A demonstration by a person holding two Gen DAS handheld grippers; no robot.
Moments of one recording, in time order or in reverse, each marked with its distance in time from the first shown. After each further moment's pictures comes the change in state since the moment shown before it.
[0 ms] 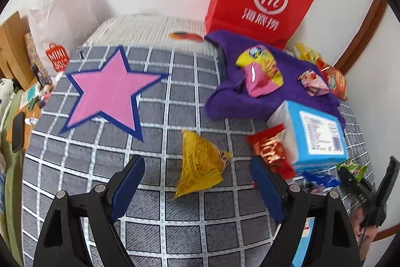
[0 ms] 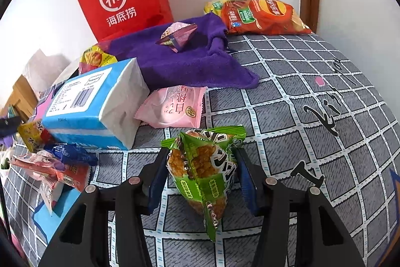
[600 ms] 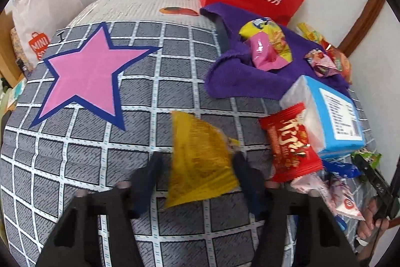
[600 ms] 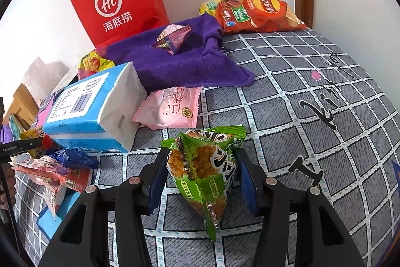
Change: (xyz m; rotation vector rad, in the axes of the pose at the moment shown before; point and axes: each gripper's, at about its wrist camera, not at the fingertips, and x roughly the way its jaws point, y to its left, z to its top) left arm 0.041 0.004 -0.011 0.038 0.068 -0.040; right arm -0.002 -0.008 -0.001 0.039 -0.002 0.016
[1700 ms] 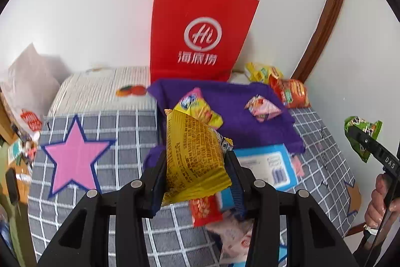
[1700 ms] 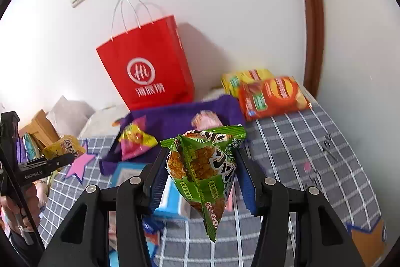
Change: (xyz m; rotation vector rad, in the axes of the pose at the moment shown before) left arm -0.092 -0.088 0.071 0.153 -0.194 -0.072; right arm -0.108 0.041 0.124 -0.037 -0.153 0.062
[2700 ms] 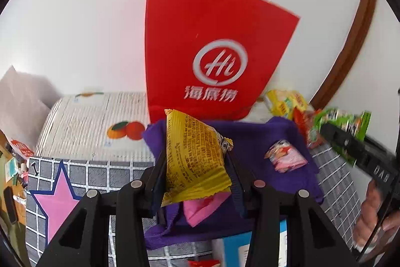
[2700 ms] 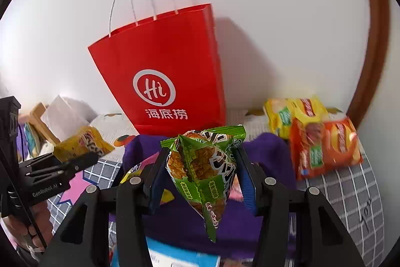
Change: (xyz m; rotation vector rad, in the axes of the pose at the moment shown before) left arm 0.088 0.005 0.084 -0.041 0.005 0.056; right arm 0.139 0.067 0.093 -0.126 0.076 0.068
